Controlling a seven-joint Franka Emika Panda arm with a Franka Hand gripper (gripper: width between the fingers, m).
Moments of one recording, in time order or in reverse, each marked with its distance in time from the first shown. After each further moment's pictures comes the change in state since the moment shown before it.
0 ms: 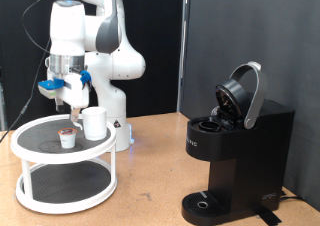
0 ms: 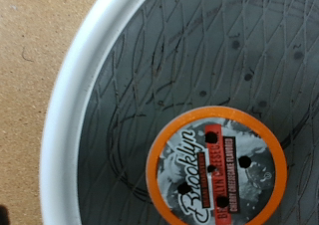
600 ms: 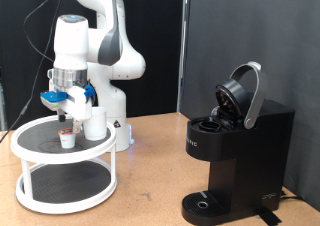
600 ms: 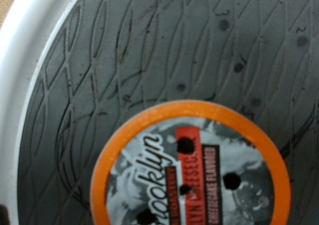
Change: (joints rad) arm -0.016 0.037 0.000 -0.061 -0.042 0.082 0.000
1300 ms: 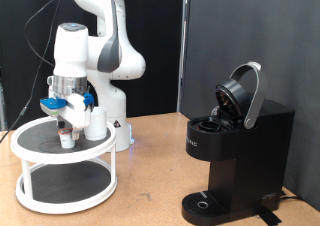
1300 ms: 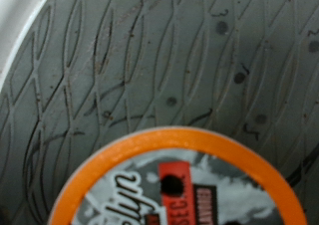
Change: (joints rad) arm -0.019 0.045 0.000 -0.025 -0.018 0.075 0.011
